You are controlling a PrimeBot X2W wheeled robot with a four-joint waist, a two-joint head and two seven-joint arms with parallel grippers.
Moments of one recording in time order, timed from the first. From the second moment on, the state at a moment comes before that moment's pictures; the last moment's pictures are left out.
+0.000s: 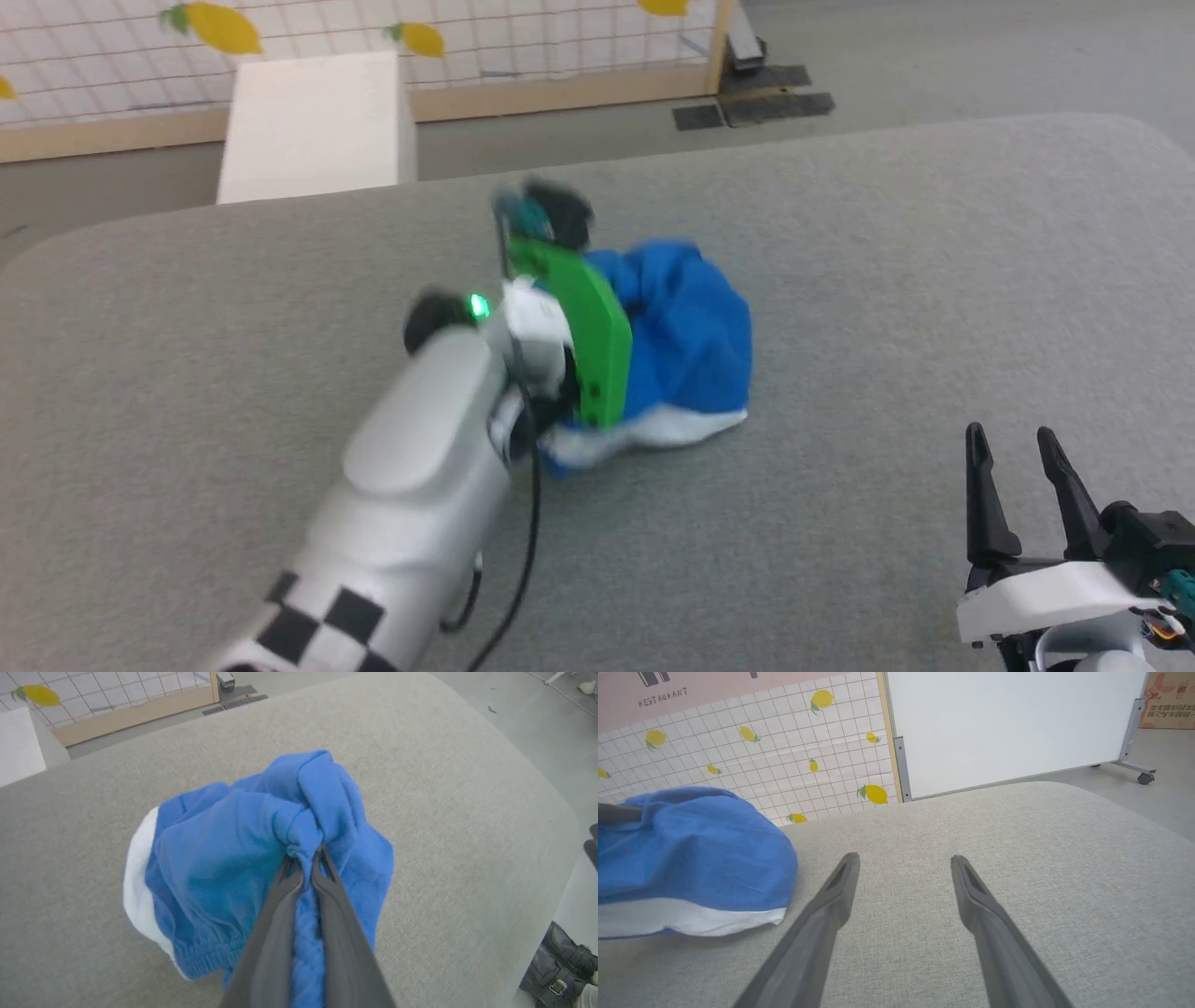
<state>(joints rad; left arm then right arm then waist) -0.78 0.05 -0.55 0.63 -0.61 -0.12 0.45 0.00 -0.05 -0.12 0.18 0.19 0.13 -0.26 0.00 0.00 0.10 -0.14</state>
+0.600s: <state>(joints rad) -0.65 0.05 -0.61 0.69 -0.78 -0.10 0.45 0.00 -0.05 -0.12 0.18 0.19 0.13 -0.26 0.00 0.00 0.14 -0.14</state>
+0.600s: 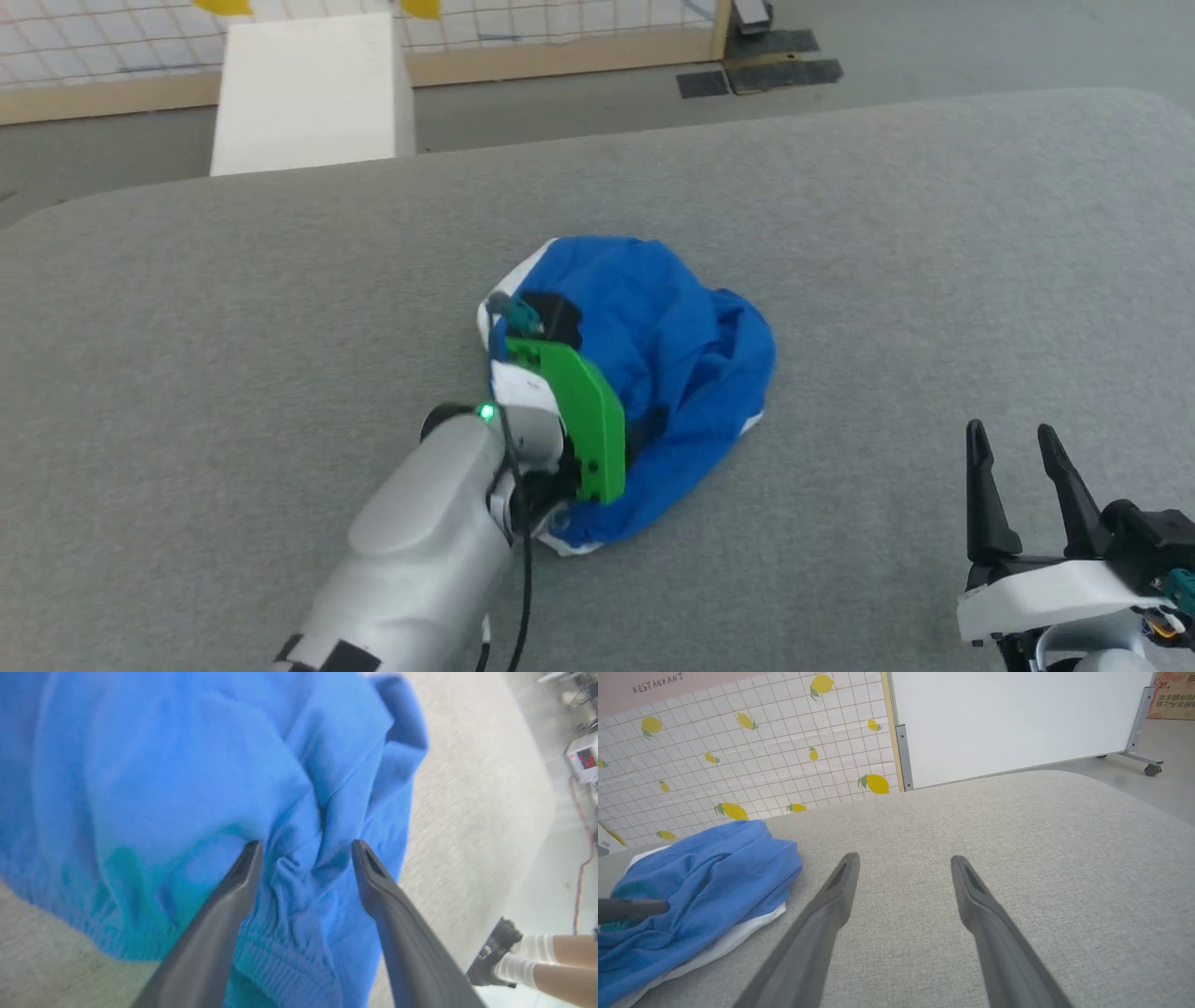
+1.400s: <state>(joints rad) -0.45 0.32 -0.32 0.38 -0.69 0.02 -0.19 0.05 -0.05 -0.13 0.17 0.20 0.13 -0.26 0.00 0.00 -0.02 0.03</state>
